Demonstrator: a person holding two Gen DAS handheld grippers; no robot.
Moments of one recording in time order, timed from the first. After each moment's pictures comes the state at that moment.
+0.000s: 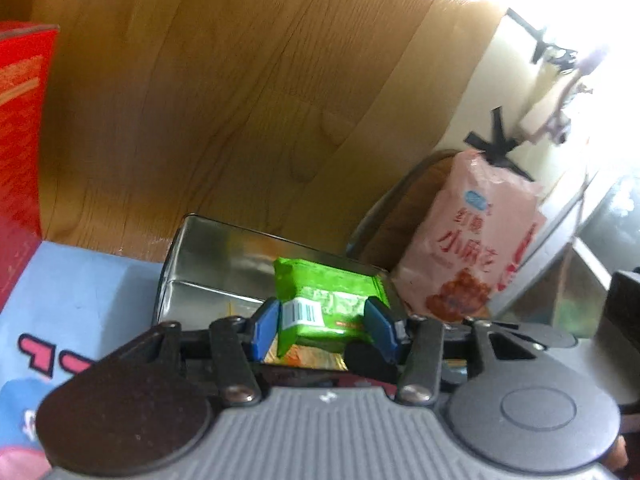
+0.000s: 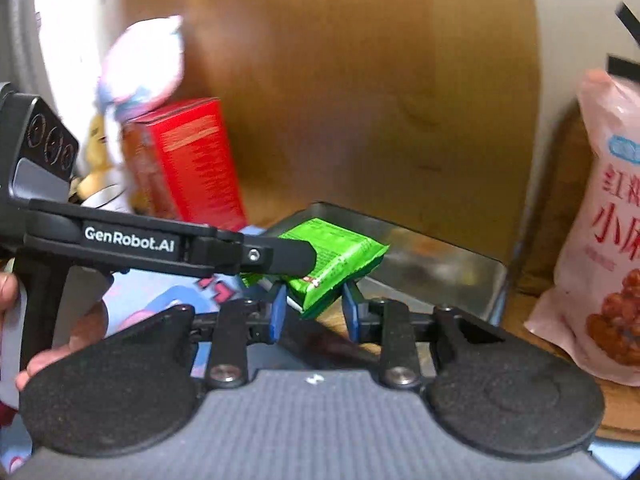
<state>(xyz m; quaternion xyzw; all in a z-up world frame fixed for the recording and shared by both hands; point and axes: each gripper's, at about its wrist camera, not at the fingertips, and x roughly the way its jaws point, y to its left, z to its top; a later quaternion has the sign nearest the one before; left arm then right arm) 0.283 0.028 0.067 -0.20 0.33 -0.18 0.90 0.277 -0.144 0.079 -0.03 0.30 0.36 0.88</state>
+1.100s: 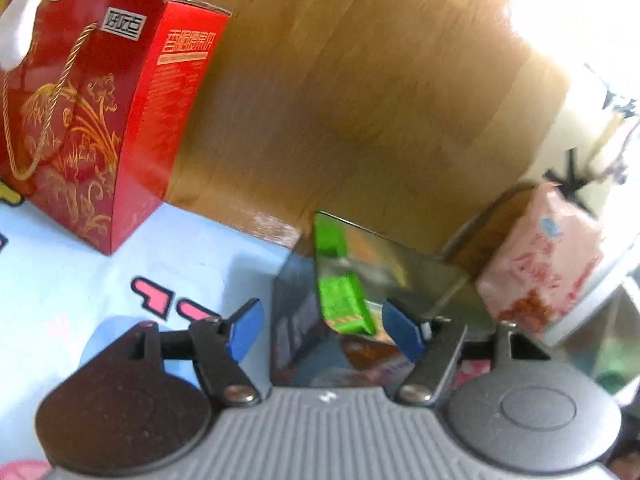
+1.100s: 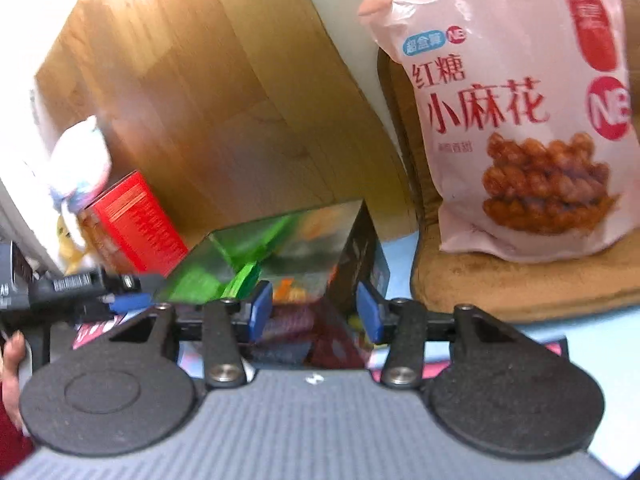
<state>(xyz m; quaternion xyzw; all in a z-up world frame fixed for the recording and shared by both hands) 0.221 0.092 0.057 -0.24 0.32 -0.08 0.91 0.246 -0.267 0.049 0.14 0.29 0.29 0.90</state>
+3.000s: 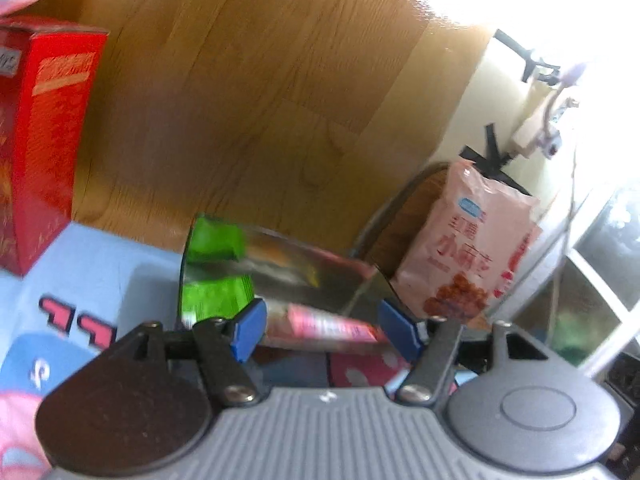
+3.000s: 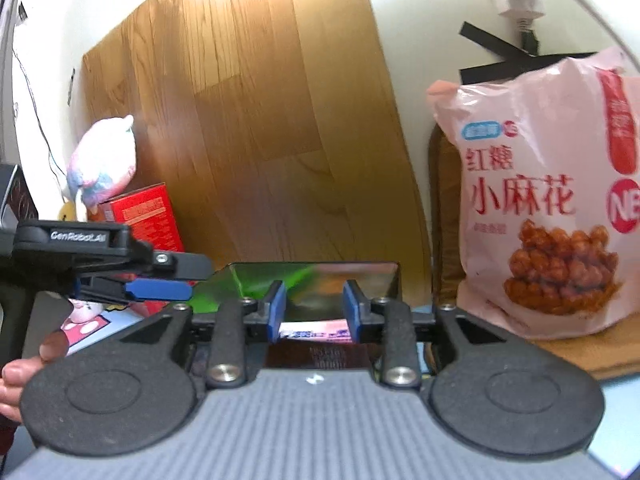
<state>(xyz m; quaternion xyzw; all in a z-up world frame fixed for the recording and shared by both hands) 0.230 0.043 0.082 -0.22 0.30 -0.17 0.91 0.218 -0.245 0.059 0.07 0.17 0.29 0.94</state>
